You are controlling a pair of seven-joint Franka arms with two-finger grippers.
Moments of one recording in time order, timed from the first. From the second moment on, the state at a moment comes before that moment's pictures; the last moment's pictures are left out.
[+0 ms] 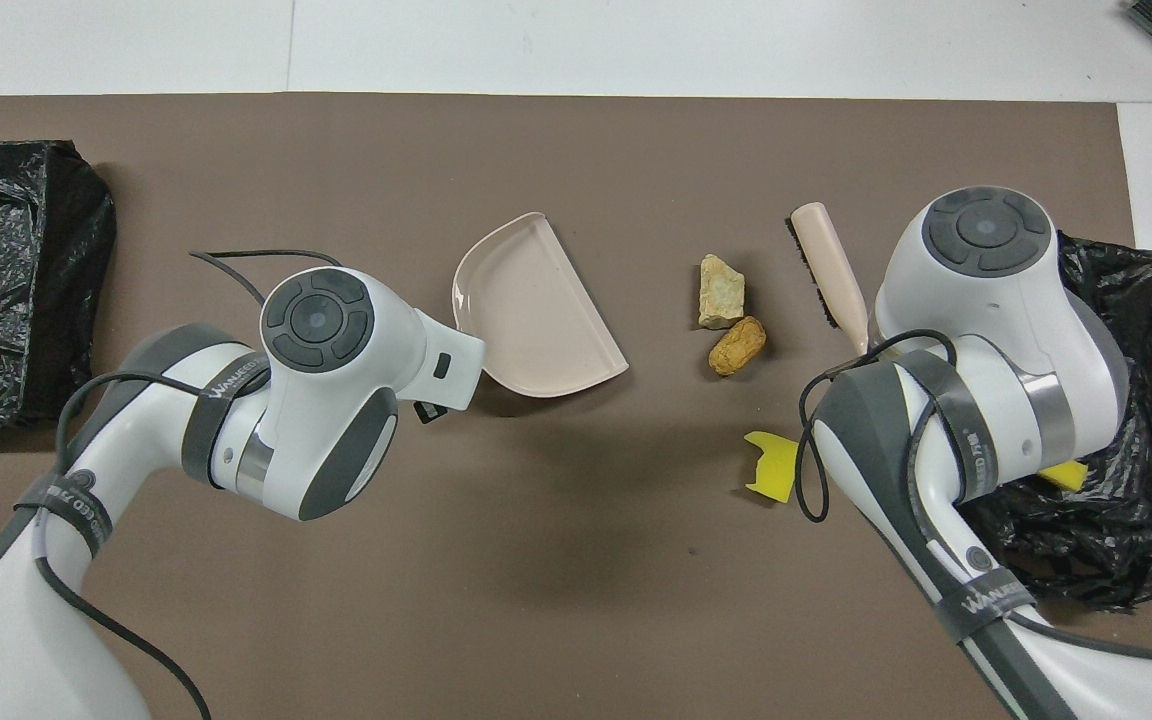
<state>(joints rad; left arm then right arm) -0.53 0.20 0.06 -1.95 0.05 2.21 0.72 0.19 0.15 0.01 -1.86 -0.25 1.77 -0.05</state>
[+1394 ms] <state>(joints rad) -0.54 0.20 0.04 -1.96 0.15 2.20 1.02 0.26 0.22 0.02 -1.99 -0.11 1.91 -0.06</state>
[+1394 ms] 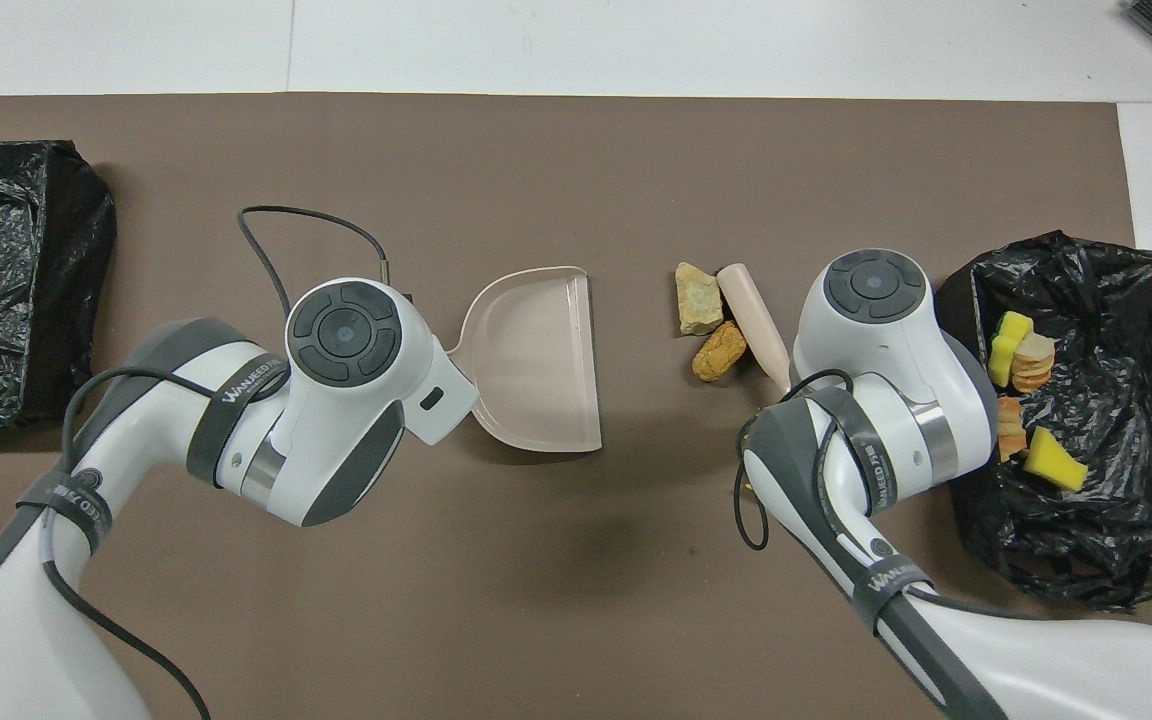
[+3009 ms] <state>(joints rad) -0.53 0.20 0.04 -1.97 0.15 2.19 1.00 0.33 0.05 -0.01 -1.92 0.16 1.73 0.07</state>
